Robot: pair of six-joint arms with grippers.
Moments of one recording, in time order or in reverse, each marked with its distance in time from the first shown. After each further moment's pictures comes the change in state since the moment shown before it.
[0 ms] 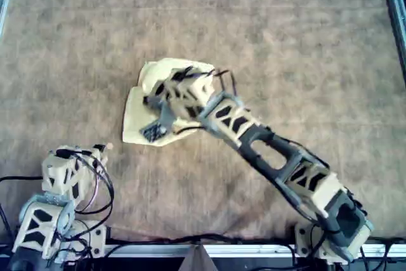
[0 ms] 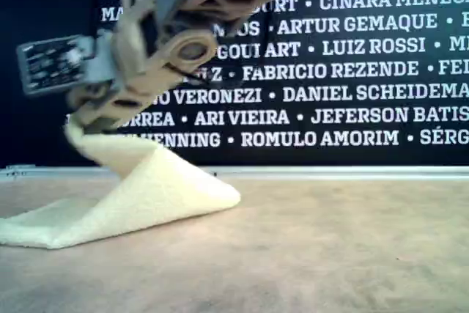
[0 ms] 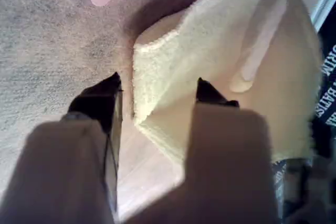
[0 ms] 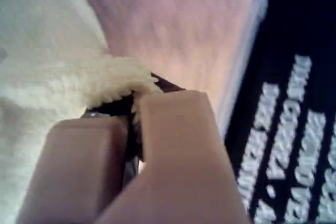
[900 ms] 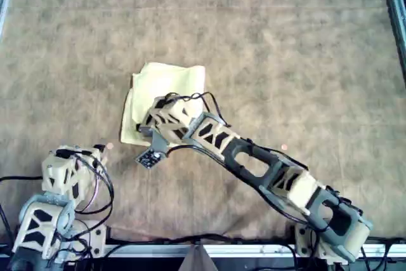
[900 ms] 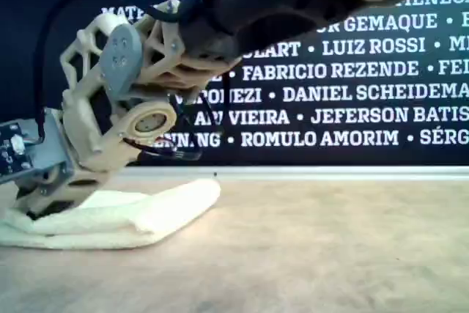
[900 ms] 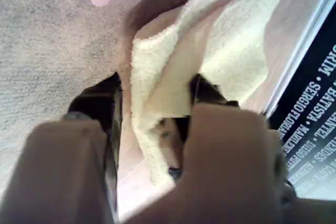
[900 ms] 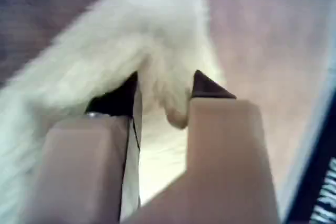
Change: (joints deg) left arm 0.0 0.0 0.0 0.0 0.0 0.0; right arm 4.9 -15.0 -9.5 5.7 0.1 -0.9
